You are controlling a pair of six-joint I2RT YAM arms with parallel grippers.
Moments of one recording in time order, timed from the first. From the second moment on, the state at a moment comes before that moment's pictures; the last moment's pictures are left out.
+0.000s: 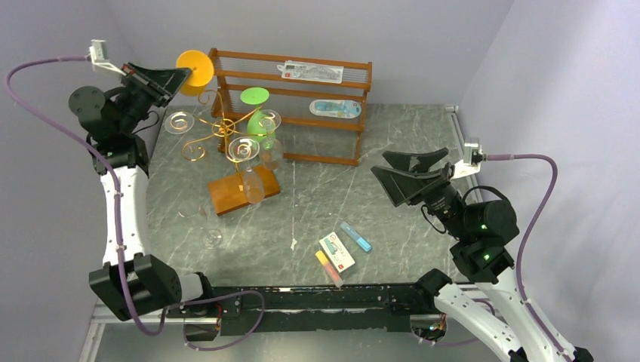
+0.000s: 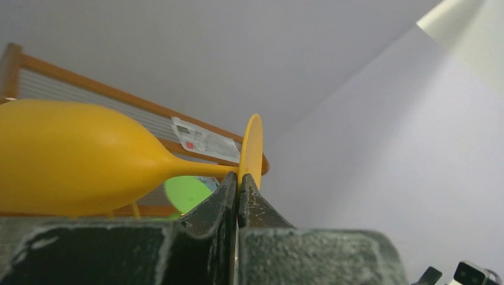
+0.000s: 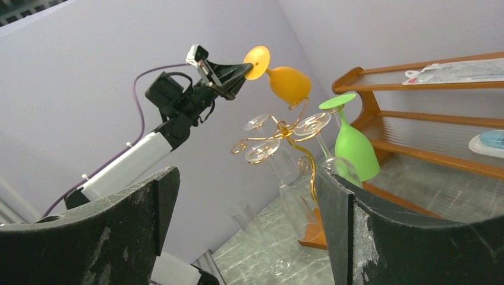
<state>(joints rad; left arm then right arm) 0.26 1.28 1.36 0.25 0.77 -1.00 0.58 0.54 0.82 0.16 -0.19 0.66</state>
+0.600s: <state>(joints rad) 0.41 1.30 1.28 0.23 0.81 -1.07 0.58 0.54 0.82 0.15 -0.19 0.66</state>
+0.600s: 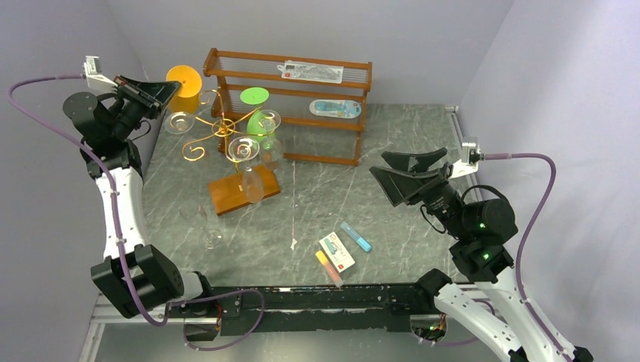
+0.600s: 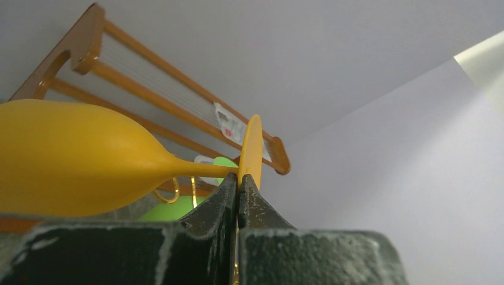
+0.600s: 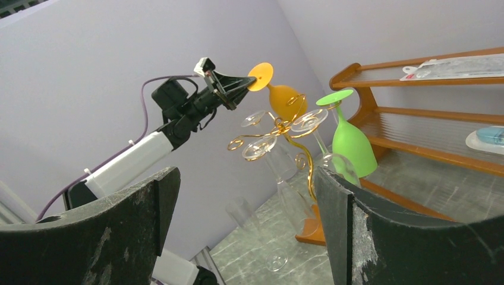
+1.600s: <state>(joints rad) 0.40 1.41 1.33 -0.01 0.82 -1.09 0.58 0.55 0.82 0.15 -0.19 0.66</state>
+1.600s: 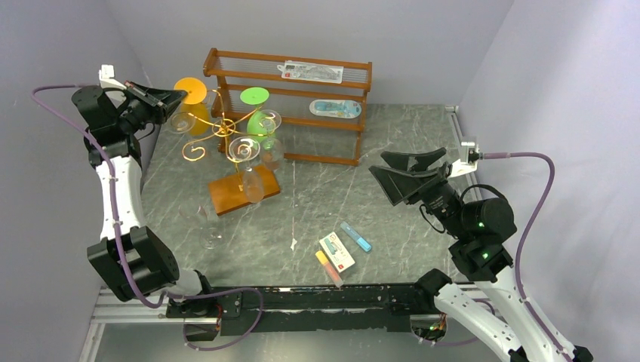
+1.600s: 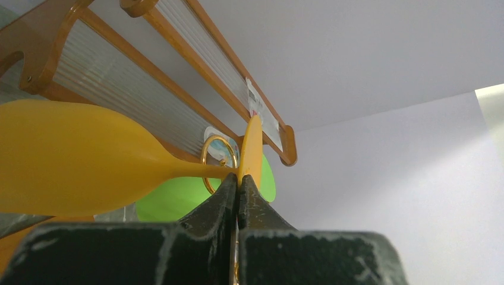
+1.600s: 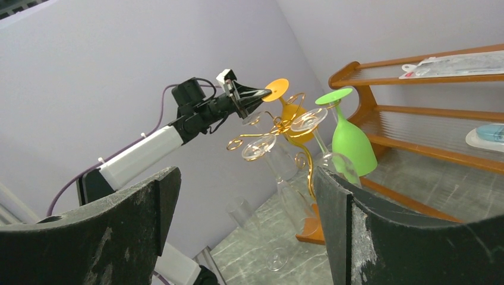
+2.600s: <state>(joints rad) 0.37 1.42 1.41 -0.14 0.84 -0.99 0.58 0.54 0.81 0.15 -0.19 0.68</state>
